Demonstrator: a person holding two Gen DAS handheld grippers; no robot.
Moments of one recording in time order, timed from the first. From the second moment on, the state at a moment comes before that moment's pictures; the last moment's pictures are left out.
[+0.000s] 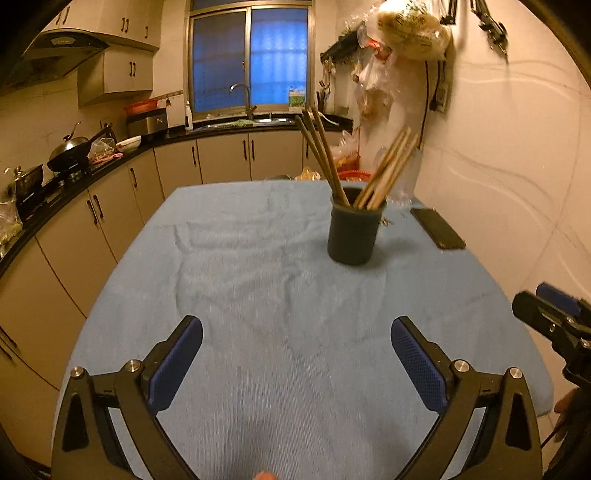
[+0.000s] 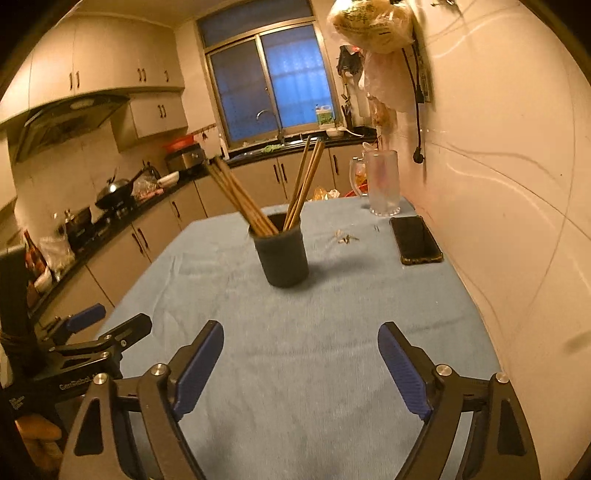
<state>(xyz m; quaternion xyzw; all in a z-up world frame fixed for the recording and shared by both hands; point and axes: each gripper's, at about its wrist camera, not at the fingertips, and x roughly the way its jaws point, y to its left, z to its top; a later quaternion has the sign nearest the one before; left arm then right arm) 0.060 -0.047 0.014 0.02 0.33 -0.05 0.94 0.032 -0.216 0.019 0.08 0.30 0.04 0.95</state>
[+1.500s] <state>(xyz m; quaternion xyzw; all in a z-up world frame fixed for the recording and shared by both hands) -0.021 -0.001 0.058 -0.01 0.15 0.05 0.99 -0.066 -0.182 0.059 0.02 0.11 -0.06 0.99</state>
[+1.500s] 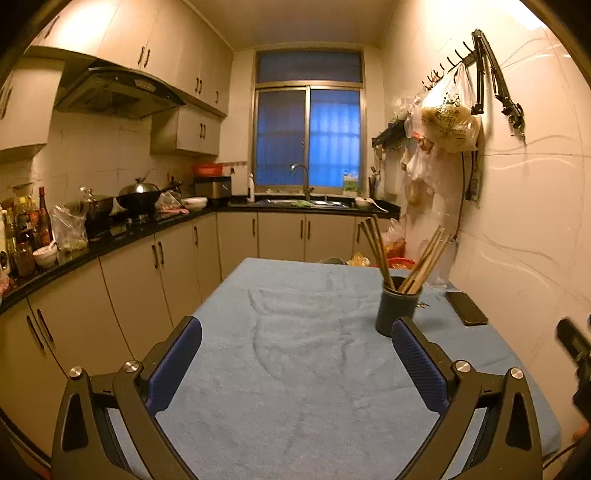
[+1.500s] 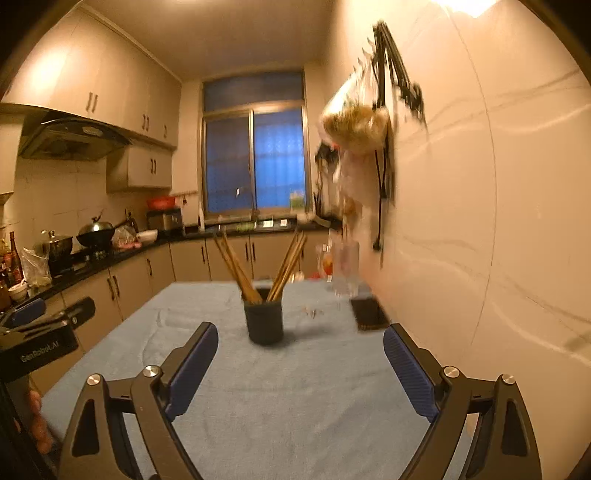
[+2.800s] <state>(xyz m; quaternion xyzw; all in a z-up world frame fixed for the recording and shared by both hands) -0.012 -0.001 0.046 -0.01 0.16 0.04 0.99 -0.046 -0.178 0.041 0.00 0.13 -0.06 0.99</state>
